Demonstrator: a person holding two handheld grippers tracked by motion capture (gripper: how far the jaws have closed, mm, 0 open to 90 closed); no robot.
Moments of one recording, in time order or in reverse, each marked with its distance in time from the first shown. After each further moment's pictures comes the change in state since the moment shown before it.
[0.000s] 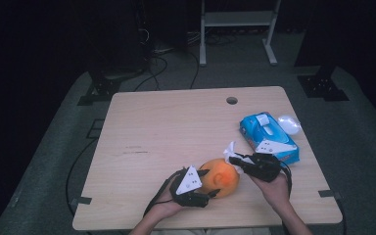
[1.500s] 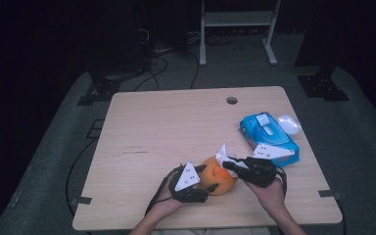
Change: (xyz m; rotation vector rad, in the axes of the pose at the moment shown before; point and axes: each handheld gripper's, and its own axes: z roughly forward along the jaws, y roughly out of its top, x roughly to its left) left arm 0.009 0.004 -0.004 -0.034 0.082 -0.054; right arm 0.038 0.009 -0.002 -0.079 0.119 -0.038
